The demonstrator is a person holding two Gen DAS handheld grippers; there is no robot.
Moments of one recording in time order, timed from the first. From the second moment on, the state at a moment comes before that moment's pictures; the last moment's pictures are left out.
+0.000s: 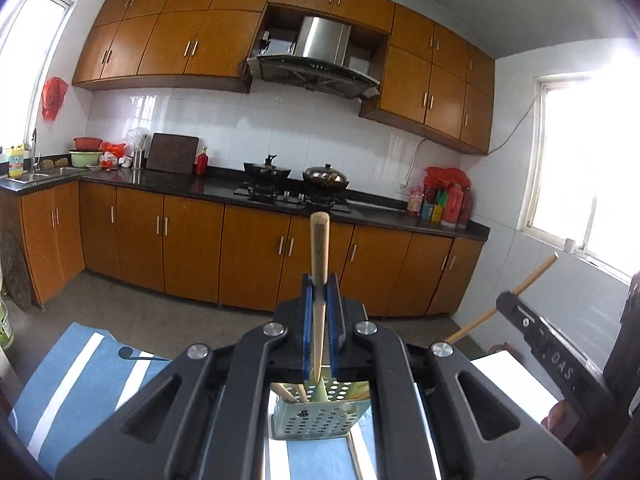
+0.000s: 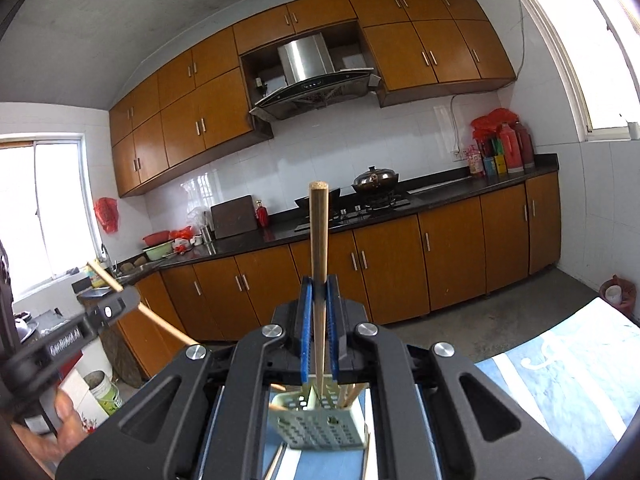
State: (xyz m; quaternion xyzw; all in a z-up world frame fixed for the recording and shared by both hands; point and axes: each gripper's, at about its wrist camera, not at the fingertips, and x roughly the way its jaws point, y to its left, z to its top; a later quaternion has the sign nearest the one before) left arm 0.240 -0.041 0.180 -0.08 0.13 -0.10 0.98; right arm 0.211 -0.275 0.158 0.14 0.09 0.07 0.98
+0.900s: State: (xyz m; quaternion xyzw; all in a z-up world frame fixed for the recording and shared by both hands) left arm 0.267 -0.016 0.137 -0.10 0.19 -0.09 0.97; right arm 0.223 -0.283 0.125 0.15 0.17 0.06 0.97
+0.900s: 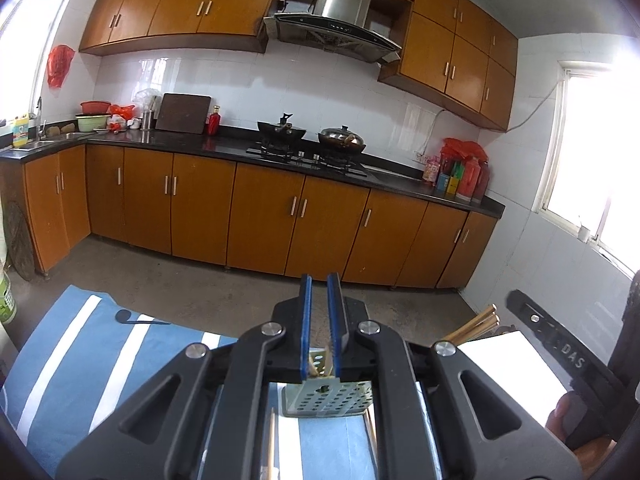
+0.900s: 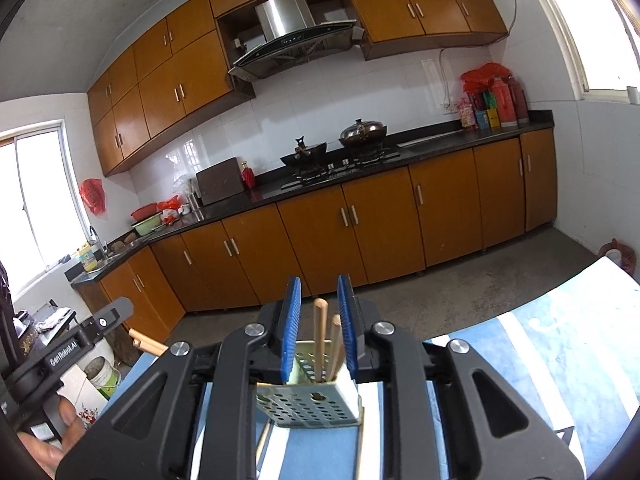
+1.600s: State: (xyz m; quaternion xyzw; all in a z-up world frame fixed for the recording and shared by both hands) left arm 0.187 0.042 -0.034 -0.06 0.38 -0.05 0.92; right arm 0.174 -0.242 -0.070 0.11 0.42 0.07 0.90
